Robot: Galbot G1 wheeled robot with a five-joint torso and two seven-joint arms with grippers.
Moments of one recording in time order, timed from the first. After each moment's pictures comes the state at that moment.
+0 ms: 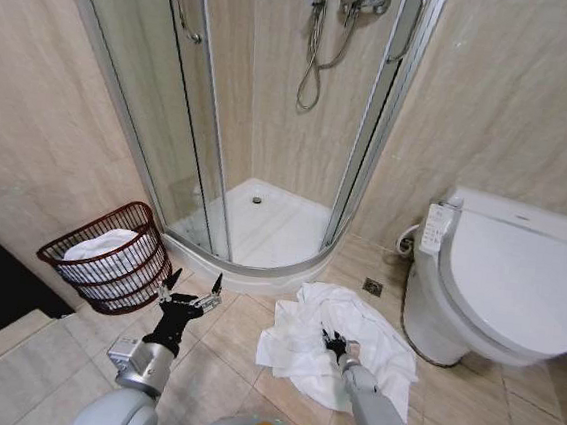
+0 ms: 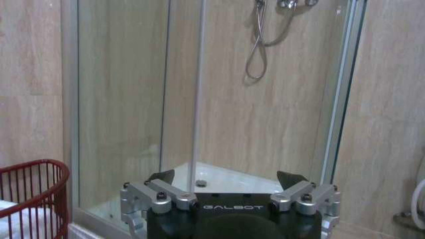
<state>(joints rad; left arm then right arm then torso) 1.85 -1.47 -0.56 -2.48 -0.17 0.17 0.00 -0.98 1.37 0.38 0.81 0.22 0.05 -0.14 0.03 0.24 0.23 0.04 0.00</state>
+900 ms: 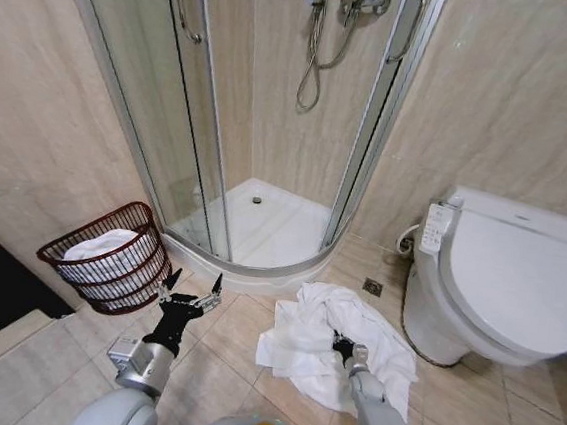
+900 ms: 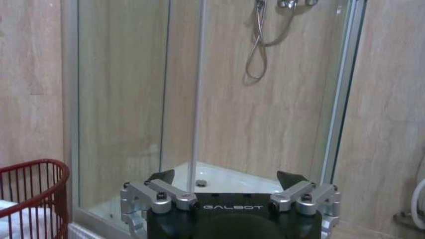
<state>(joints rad) 1.85 -1.47 -0.56 -2.48 -0.17 0.17 0.00 -1.12 1.39 0.51 1.05 0.14 0.08 -0.12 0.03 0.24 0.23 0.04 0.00</state>
